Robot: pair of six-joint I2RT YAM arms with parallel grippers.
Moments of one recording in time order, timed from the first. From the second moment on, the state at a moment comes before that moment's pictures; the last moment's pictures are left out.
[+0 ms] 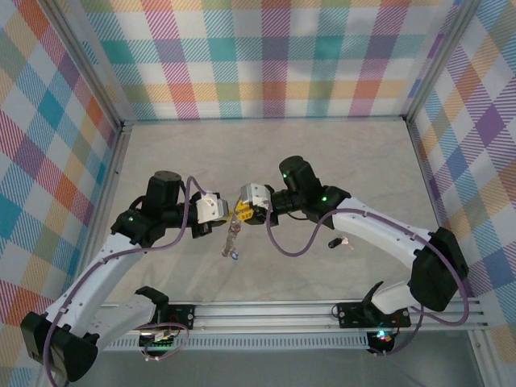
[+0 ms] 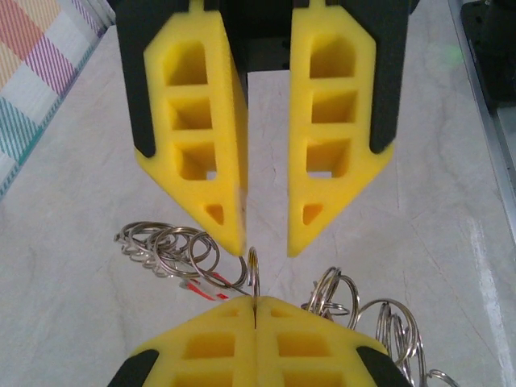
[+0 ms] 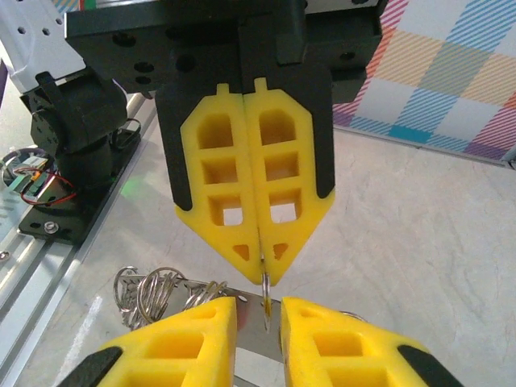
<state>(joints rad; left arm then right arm) -0.43 0.95 0.89 -0.61 0.66 0.80 0.81 1.43 1.09 -0.19 -0.74 -0.60</state>
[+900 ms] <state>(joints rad) -0.41 1.08 0.90 -0.58 0.66 0.44 1.00 1.39 0.85 0.24 -0.09 -0.88</state>
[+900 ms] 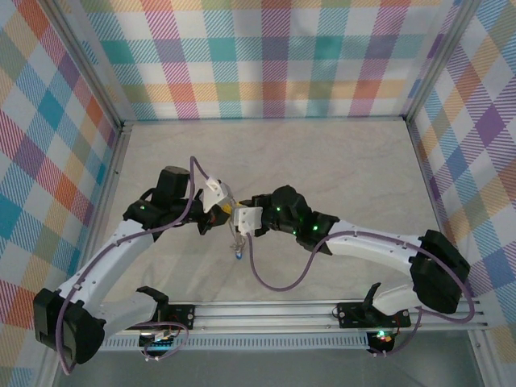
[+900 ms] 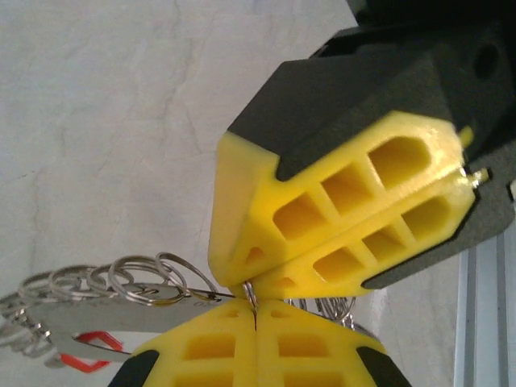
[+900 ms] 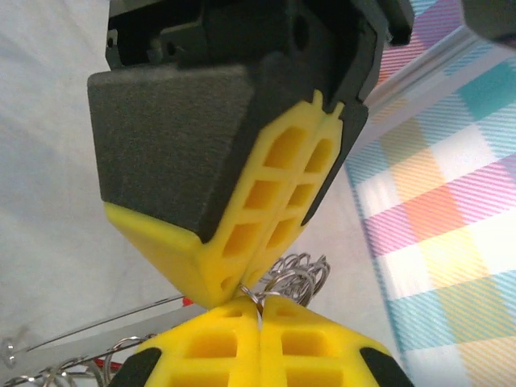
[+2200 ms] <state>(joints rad) -0.28 0.94 0.88 -0.52 0.75 0.54 0.92 1.34 0.64 0.65 -0.12 -0.75</state>
